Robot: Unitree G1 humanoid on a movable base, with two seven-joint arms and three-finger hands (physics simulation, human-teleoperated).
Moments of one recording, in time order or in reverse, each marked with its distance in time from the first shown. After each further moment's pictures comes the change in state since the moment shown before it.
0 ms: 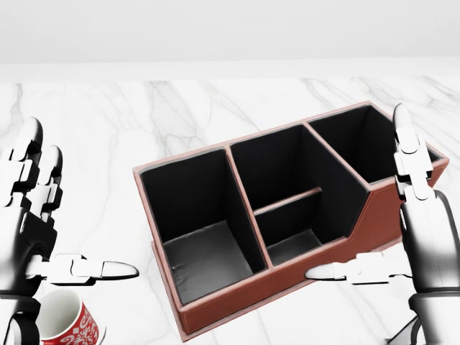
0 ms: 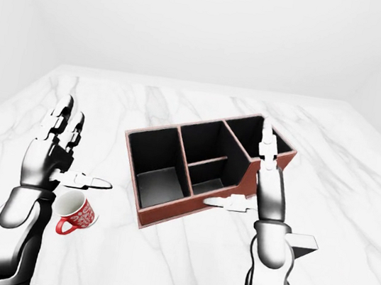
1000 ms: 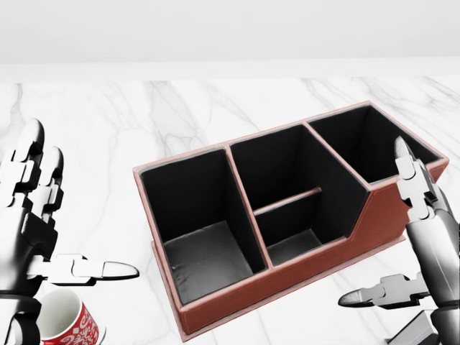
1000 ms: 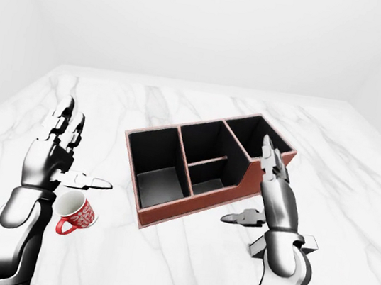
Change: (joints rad) left arm -0.001 0.001 0.000 0.008 0.004 0.000 -0.001; right arm 0.053 -0.029 -0.095 0.016 -0.270 0.000 0.149
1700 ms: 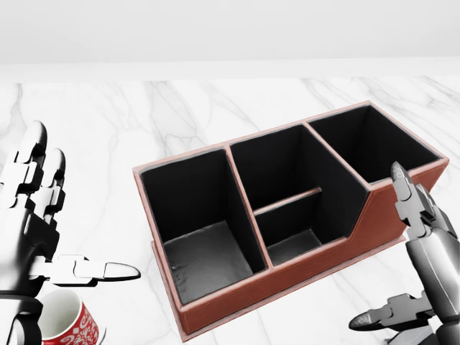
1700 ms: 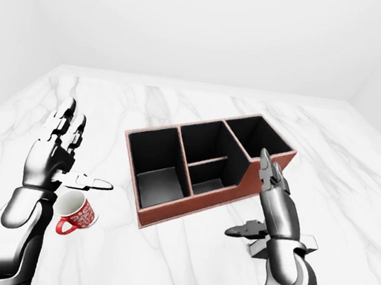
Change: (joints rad) left arm 0.002 -0.001 -0.004 0.008 0.007 0.000 -0.001; right arm 0.054 0.011 -0.029 0.002 -0.081 0.000 0.084
